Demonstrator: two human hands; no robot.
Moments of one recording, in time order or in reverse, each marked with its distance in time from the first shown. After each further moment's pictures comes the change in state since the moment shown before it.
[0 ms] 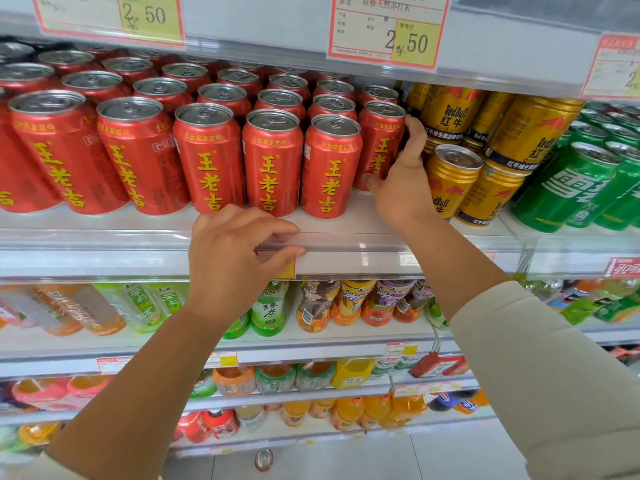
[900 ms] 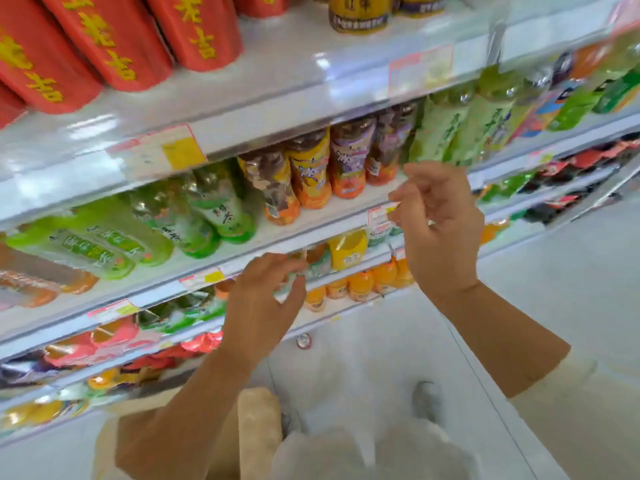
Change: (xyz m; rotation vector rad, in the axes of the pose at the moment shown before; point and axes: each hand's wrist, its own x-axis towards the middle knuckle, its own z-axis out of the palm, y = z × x) left_hand -0.174 0.059 0.046 -0.344 -0.555 -0.250; right_hand -0.239 0.085 -0.029 0.334 0.377 0.094
